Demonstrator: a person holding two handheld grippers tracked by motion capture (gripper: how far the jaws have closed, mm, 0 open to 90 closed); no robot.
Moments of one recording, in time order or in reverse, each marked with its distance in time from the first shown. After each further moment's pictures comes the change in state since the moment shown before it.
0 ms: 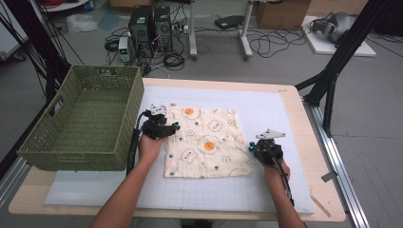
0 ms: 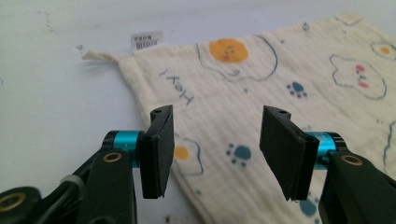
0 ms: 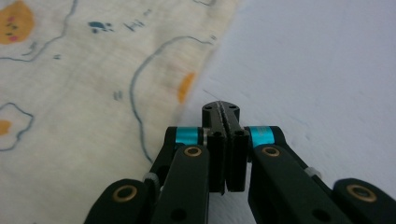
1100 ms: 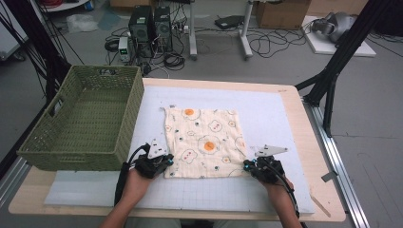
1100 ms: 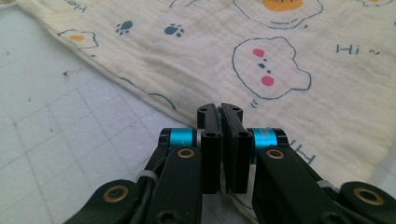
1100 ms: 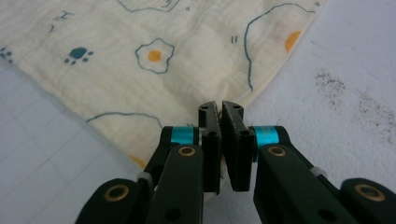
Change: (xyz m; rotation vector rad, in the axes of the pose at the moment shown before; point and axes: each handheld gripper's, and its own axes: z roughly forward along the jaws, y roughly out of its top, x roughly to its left) left arm -0.043 -0.069 -0.075 0.074 -0.133 0.269; right arm 0.034 -0.025 -0.036 0.036 0.209 -0.054
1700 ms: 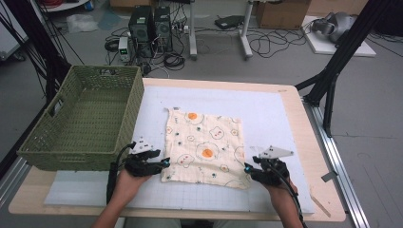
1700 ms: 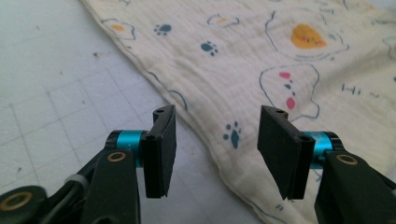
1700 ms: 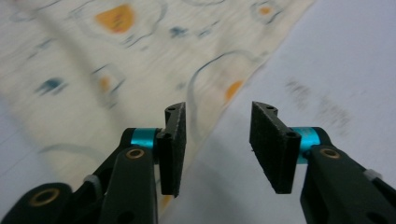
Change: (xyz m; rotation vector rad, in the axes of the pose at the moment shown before) left arm 0.023 -0.007 -0.017 -0.076 -0.049 -0.167; right arm 0.004 0.006 -0.016 -0.056 -0.093 0.007
